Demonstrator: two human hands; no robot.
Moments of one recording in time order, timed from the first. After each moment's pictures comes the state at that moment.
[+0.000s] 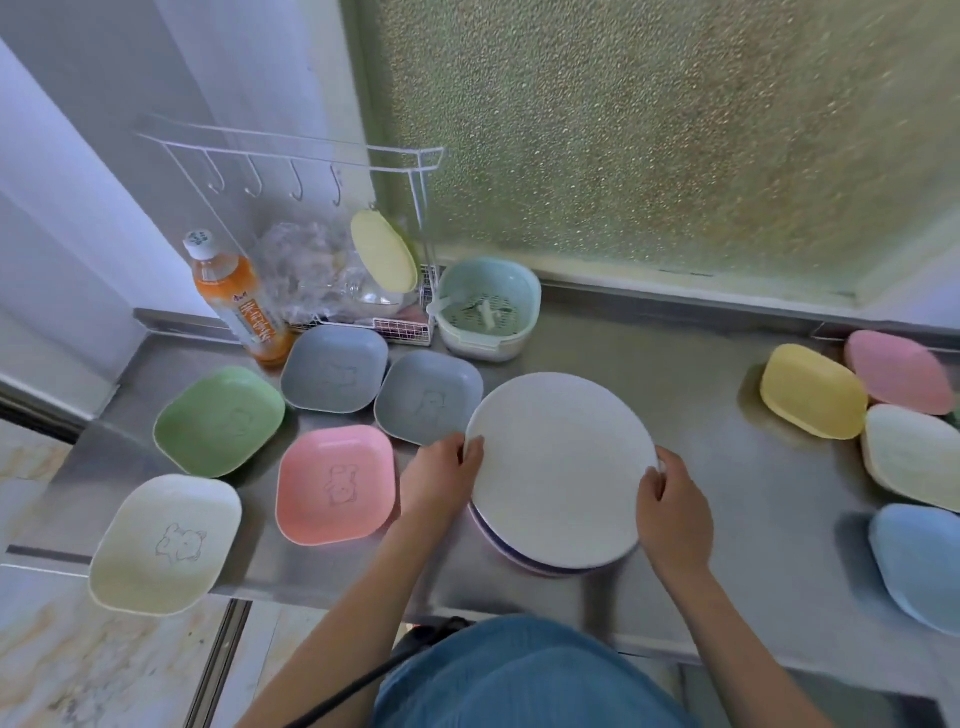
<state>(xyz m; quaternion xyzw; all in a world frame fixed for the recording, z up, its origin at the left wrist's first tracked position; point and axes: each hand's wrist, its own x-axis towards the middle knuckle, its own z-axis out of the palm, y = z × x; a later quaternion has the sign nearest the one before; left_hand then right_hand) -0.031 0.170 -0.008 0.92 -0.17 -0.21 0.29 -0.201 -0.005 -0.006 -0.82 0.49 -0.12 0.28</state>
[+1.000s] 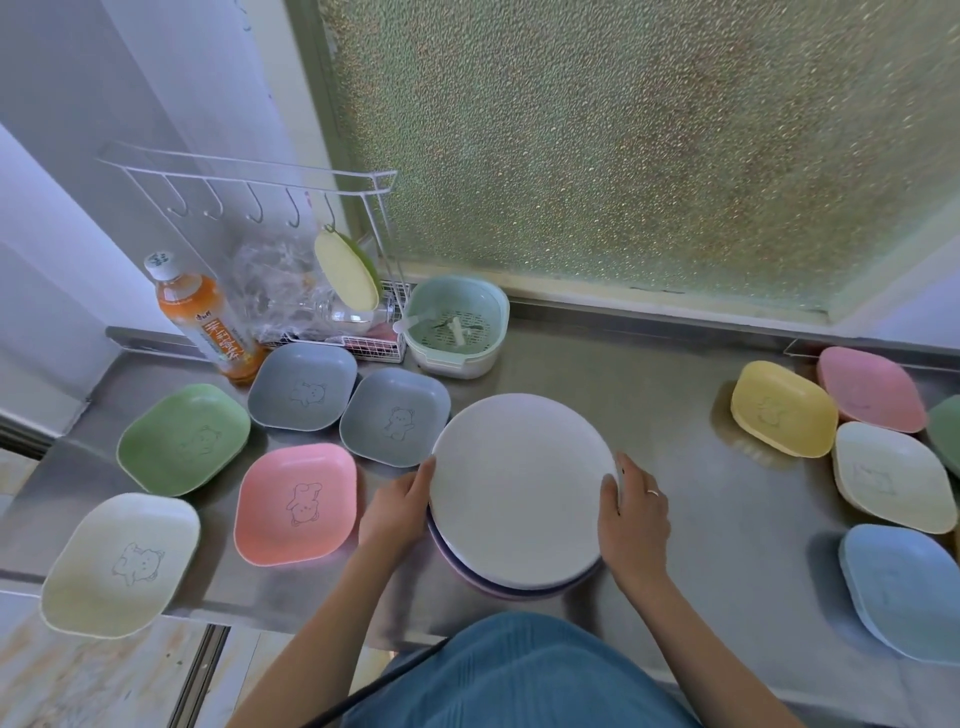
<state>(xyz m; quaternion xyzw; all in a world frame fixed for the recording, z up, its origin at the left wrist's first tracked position) -0.044 0.172 -0.022 0.86 -0.04 -0.31 0.39 -0.198 -0.026 -0.022 -0.82 0.48 -0.09 0.29</state>
